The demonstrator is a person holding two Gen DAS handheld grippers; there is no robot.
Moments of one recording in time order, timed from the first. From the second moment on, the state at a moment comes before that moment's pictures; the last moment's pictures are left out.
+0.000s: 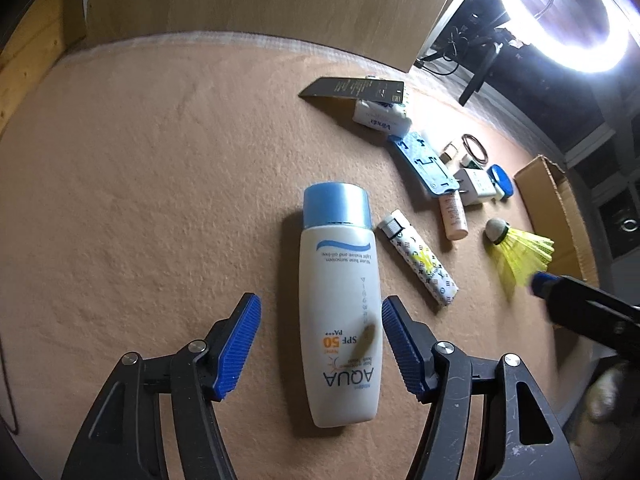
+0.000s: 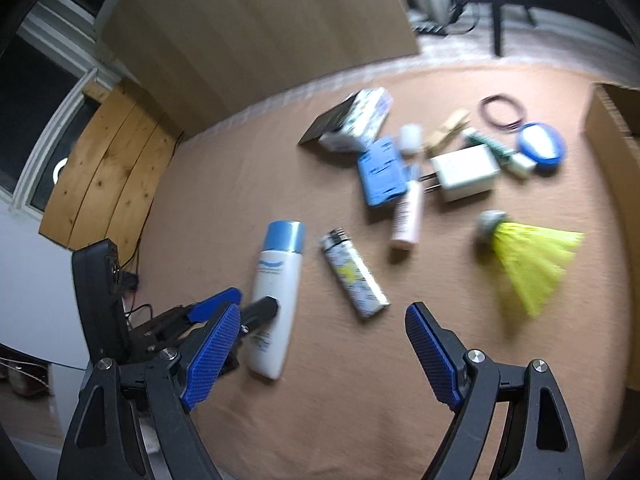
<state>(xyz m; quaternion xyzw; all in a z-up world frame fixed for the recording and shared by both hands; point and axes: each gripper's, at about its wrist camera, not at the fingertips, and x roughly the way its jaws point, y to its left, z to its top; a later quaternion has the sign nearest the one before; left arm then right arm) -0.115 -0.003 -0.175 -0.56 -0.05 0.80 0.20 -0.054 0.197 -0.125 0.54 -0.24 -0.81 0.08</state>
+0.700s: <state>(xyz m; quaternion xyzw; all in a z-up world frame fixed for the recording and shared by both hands) -0.120 -0.003 -0.192 -0.59 -0.11 0.76 0.25 -0.111 0.145 -0.182 0.61 -0.28 -0.73 0.15</state>
